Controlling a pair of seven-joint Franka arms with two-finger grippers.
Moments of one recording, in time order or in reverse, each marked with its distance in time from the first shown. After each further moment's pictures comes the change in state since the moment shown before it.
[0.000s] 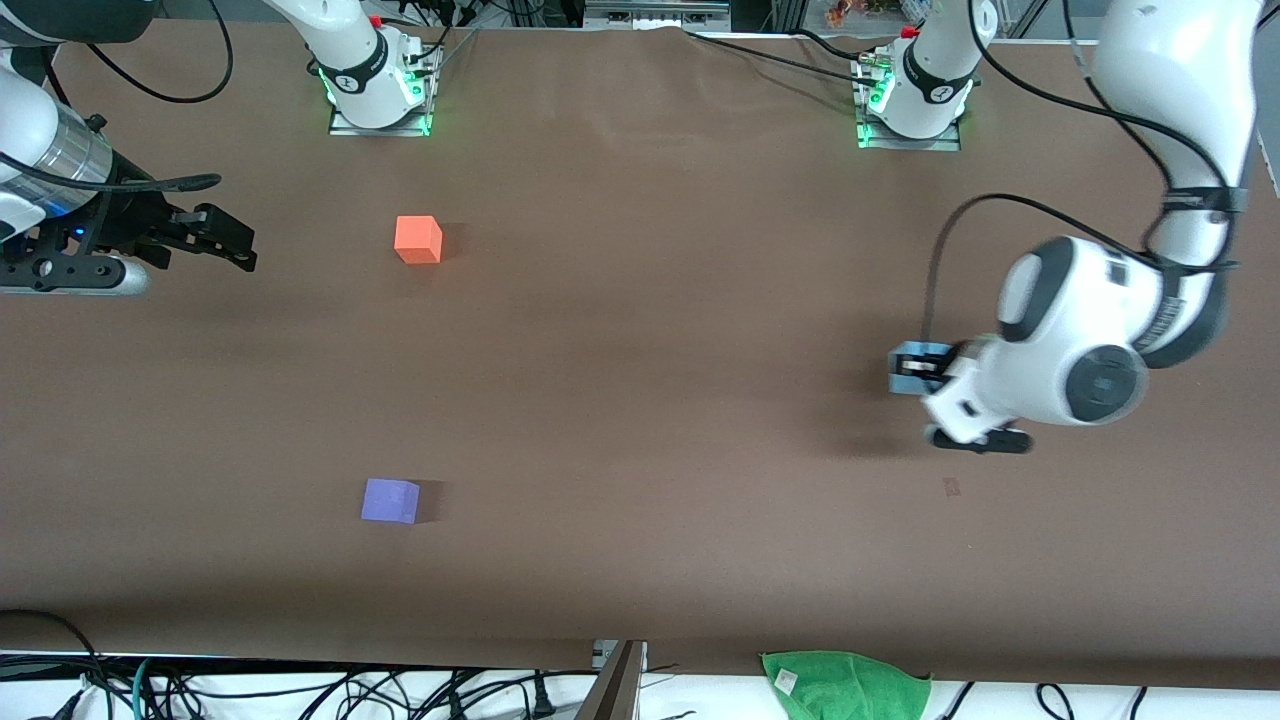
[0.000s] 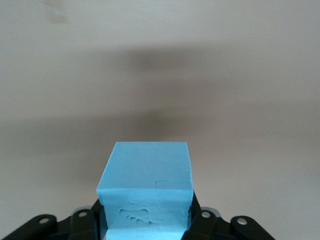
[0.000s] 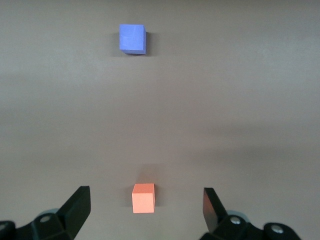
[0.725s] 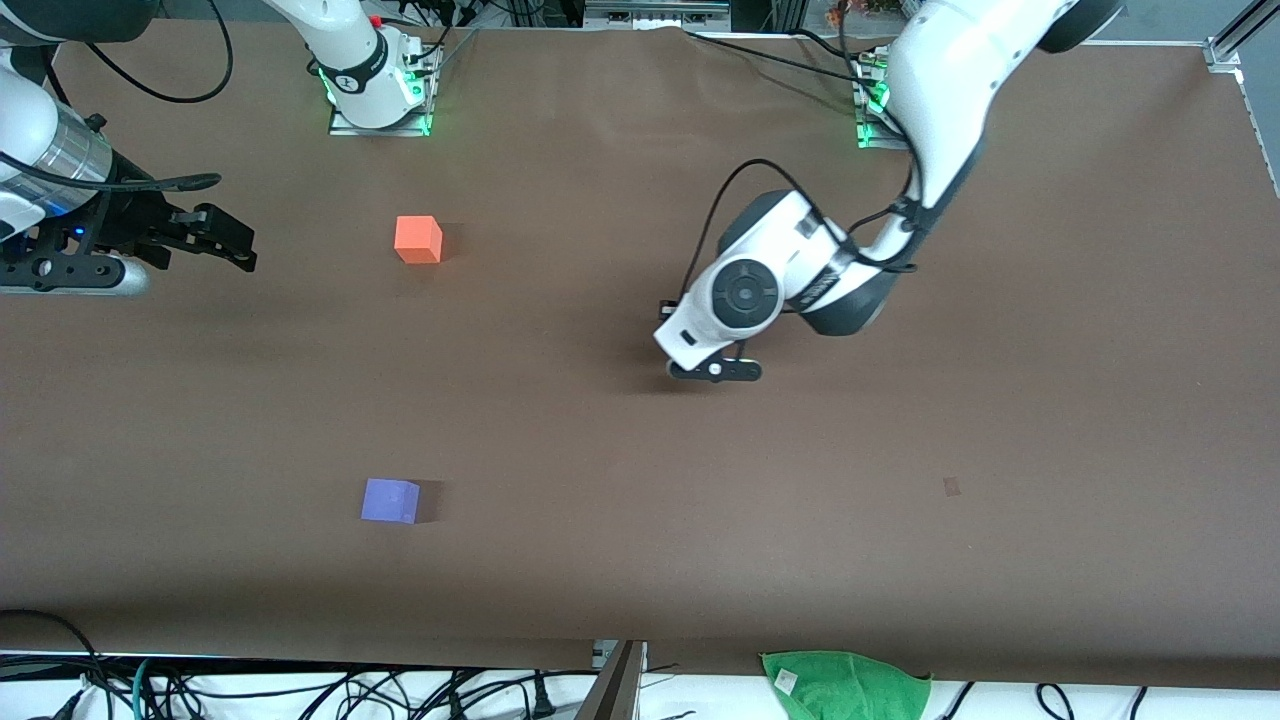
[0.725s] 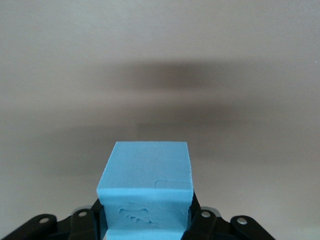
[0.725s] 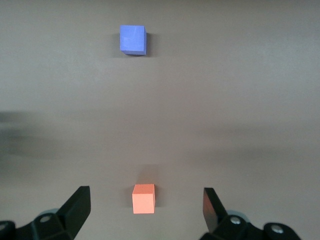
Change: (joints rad) left arm -0.382 0.192 -0.042 0.048 -0.030 0.245 -0.405; right arm 0.000 -0.001 0.000 0.001 0.000 0.003 0.000
